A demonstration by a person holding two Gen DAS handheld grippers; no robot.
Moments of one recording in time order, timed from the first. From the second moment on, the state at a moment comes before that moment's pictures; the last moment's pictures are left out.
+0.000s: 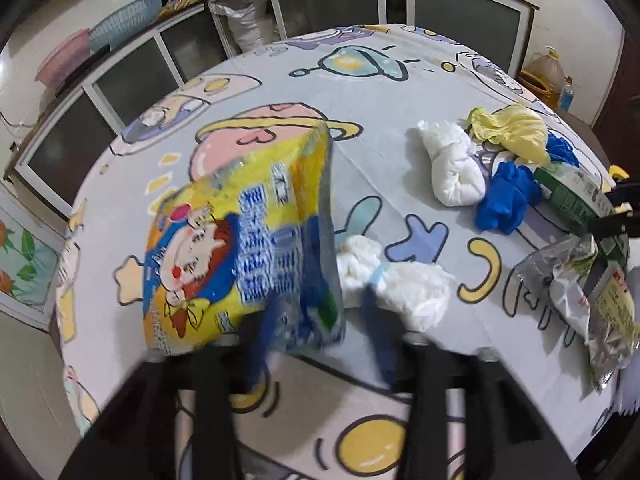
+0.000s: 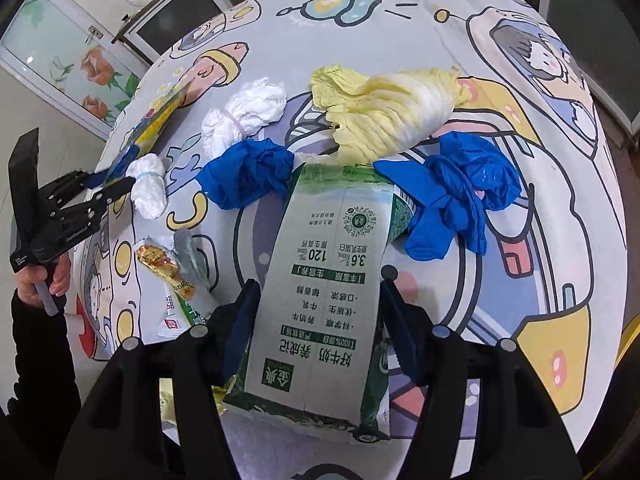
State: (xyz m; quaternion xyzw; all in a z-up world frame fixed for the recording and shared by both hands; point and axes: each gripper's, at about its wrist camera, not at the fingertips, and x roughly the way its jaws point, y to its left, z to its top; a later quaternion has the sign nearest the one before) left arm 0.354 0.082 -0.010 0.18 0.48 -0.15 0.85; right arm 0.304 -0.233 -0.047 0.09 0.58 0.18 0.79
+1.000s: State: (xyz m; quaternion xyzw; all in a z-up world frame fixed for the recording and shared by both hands) left arm 0.431 0.095 0.002 0.04 0.50 -0.13 0.85; right arm 0.310 -0.243 -0.044 0.10 0.57 0.18 0.79
